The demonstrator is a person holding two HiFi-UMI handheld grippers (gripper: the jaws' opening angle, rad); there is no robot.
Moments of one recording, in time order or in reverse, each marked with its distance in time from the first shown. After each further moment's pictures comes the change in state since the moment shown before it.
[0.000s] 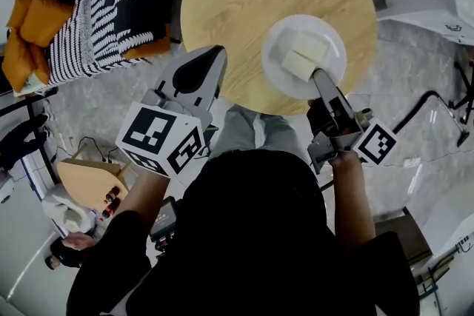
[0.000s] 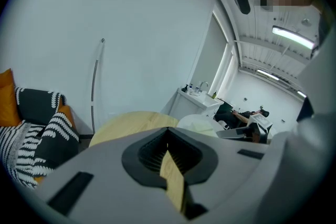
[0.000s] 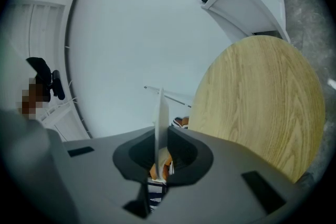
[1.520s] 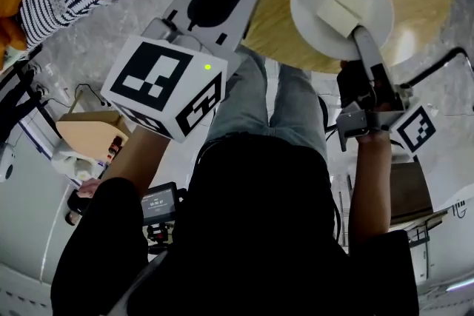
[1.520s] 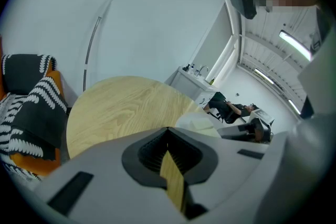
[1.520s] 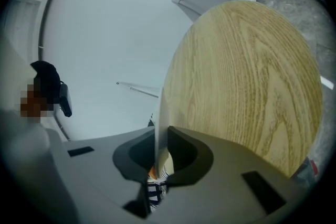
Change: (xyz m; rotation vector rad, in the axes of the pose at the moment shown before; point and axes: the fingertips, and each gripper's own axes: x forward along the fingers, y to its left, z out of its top) left arm 0.075 -0.006 -0.109 -0.079 0.197 -0.106; right arm -0.030 -0.103 -0.033 0.139 0.005 -0.191
